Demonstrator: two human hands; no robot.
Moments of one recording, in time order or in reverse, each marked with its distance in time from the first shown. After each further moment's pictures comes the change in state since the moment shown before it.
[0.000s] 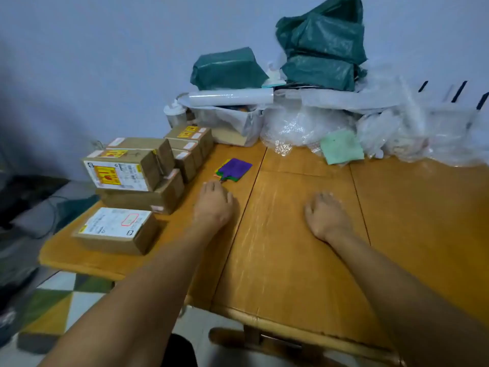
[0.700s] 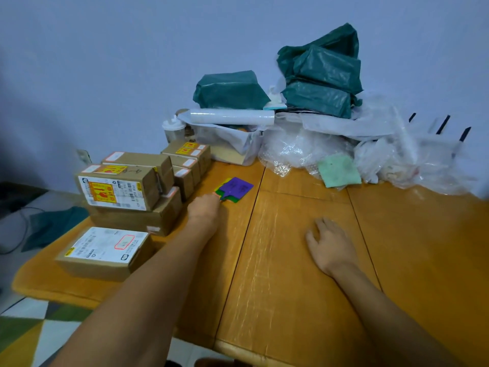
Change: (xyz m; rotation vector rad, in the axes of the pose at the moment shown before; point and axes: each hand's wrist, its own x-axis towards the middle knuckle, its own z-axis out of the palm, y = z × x) left_hand 0.057 -0.014 -0.011 0.288 0.000 0.001; right_hand -0.013 0.001 0.010 0.013 0.121 0.043
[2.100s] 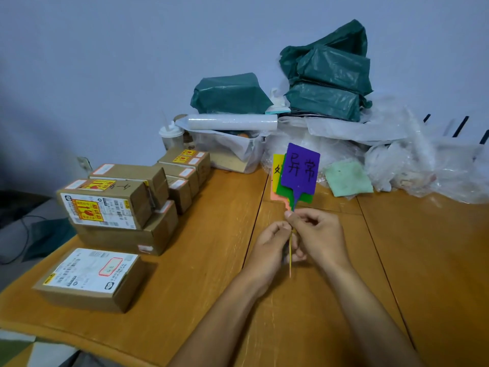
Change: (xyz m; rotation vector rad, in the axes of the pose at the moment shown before) left_hand -0.086 0.111 0.016 -1.847 -0.416 0.139; right_hand 0.014 -0.075 -0.036 1.185 0.075 -0.048
